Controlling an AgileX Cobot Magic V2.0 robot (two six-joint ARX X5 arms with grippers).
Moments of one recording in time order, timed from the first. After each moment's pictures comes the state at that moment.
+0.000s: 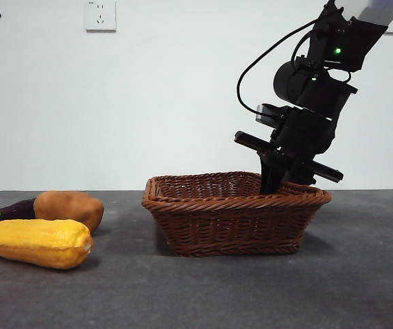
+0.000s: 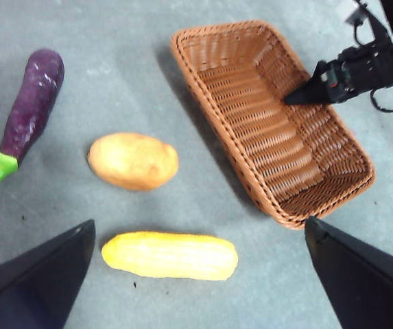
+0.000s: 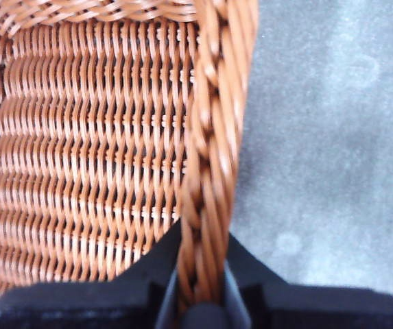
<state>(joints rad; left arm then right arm) 0.02 0.84 0.89 -0.78 0.51 -0.02 0.33 2.01 1.46 -0.56 -0.28 0.16</state>
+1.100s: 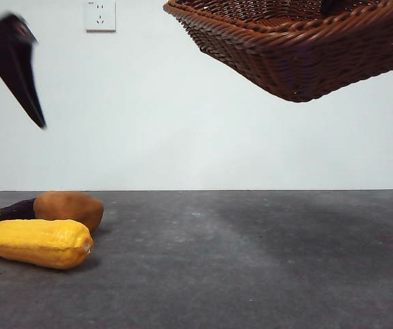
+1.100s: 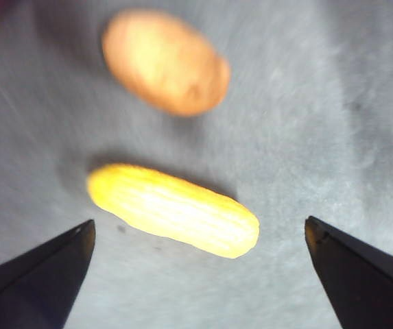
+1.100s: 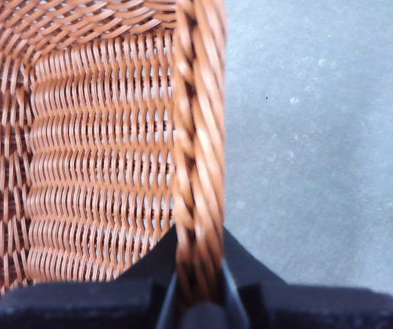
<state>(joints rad) -0.15 1.21 0.89 -0.74 0.36 -0.38 0.33 1.30 1.46 -0.89 -0.18 -0.05</state>
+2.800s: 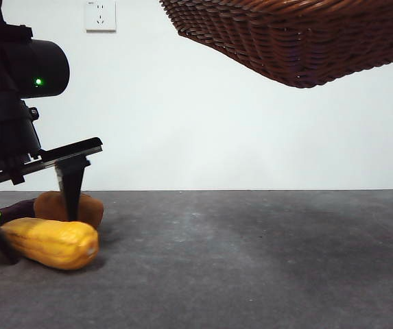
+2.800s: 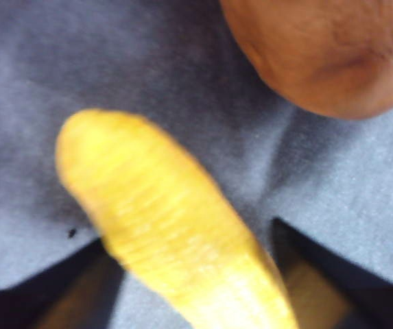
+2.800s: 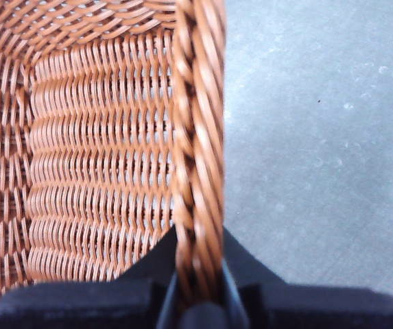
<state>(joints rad) -0.38 1.59 0.91 -0.58 0.17 -0.95 0.33 1.30 1.46 -0.91 -0.31 -0.12</state>
